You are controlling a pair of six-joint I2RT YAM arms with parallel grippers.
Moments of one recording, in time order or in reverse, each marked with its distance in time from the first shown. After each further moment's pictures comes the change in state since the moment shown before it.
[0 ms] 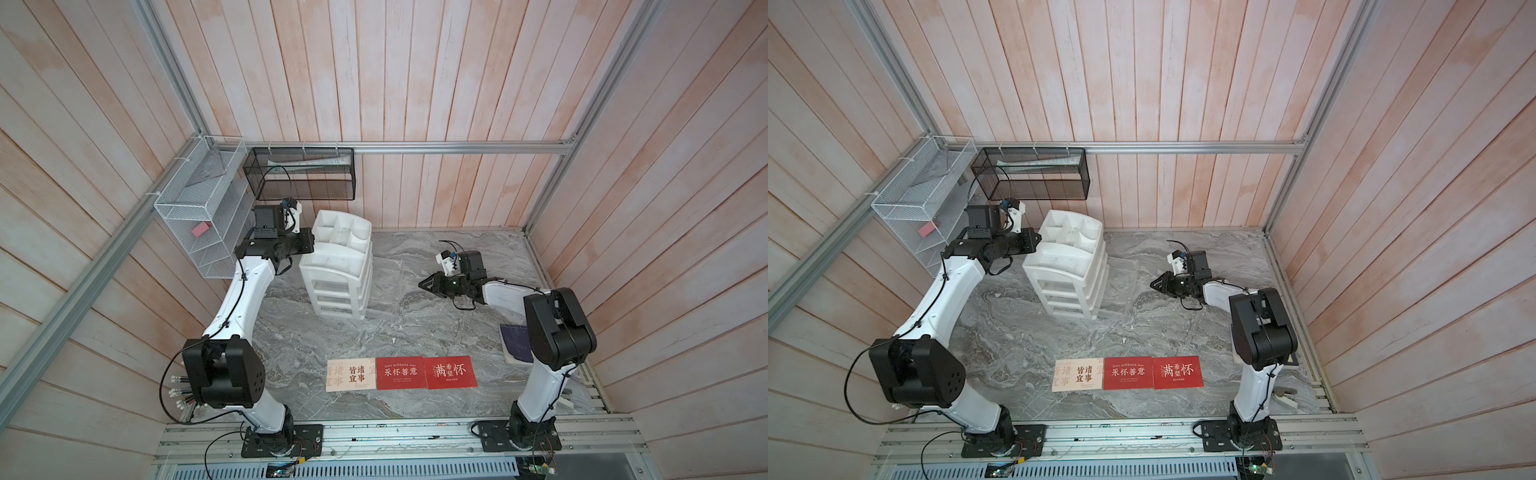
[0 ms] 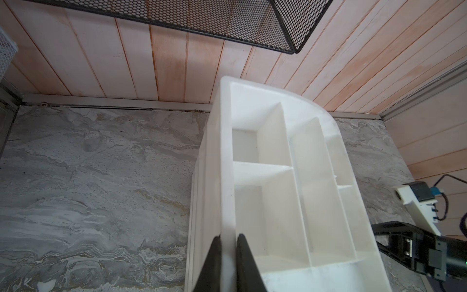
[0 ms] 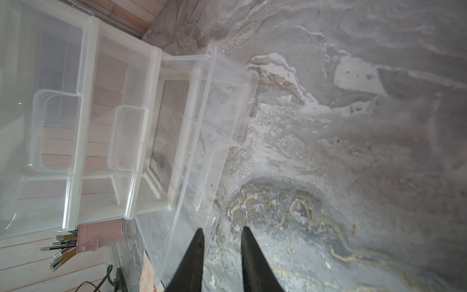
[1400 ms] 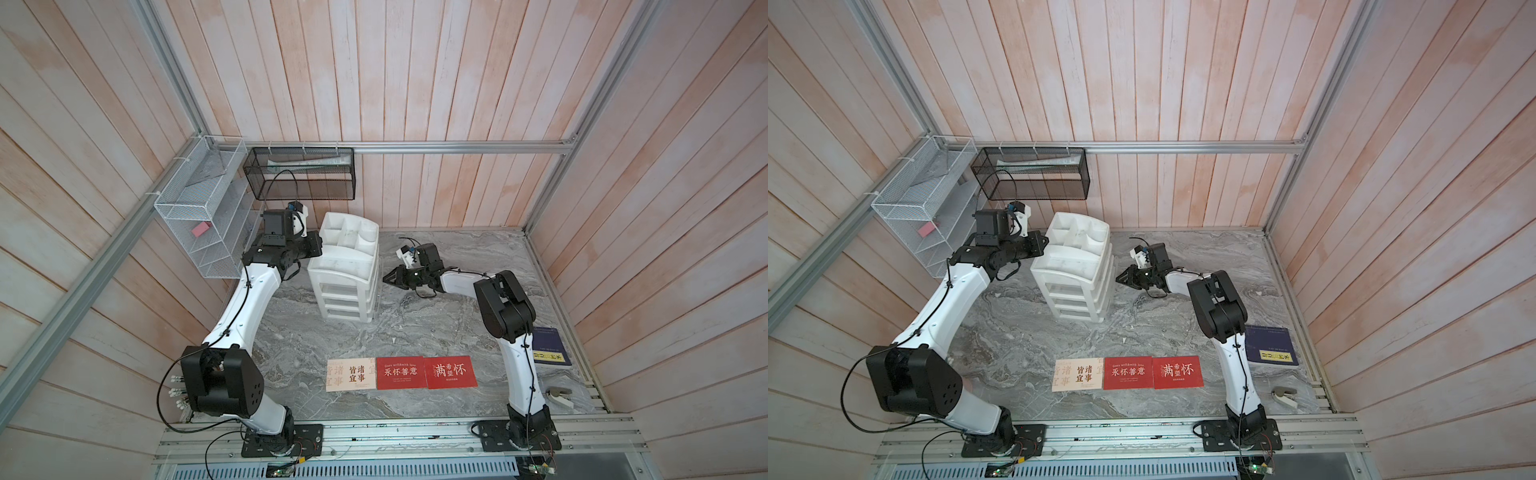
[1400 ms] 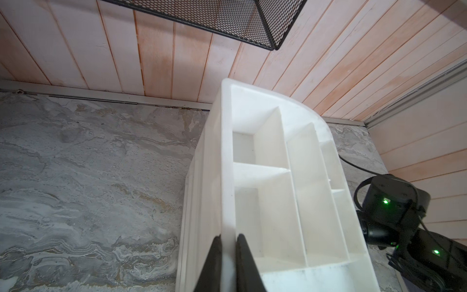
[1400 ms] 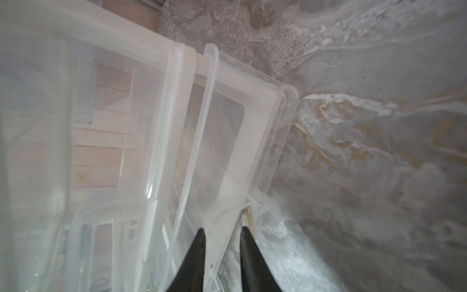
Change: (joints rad) left arm -0.076 -0.061 -0.092 0.068 -0.026 -0.104; right arm 0.182 0.389 0.415 0.058 -0.068 0.116
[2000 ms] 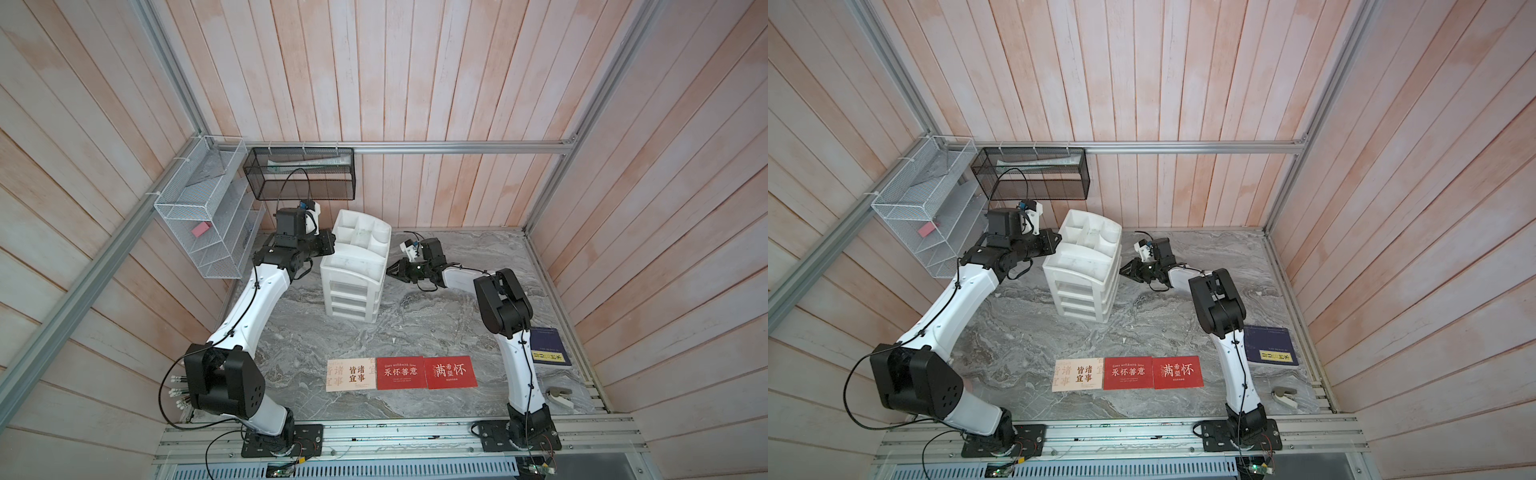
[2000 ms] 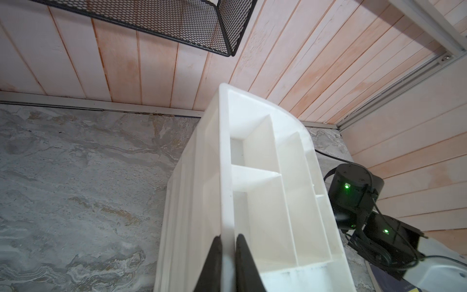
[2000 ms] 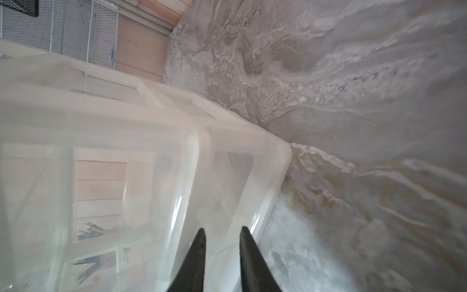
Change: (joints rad) left arm -0.087 0.009 0.011 0.060 0.003 -0.068; right arm -0.048 0.056 0.093 0.024 -0.039 0.048
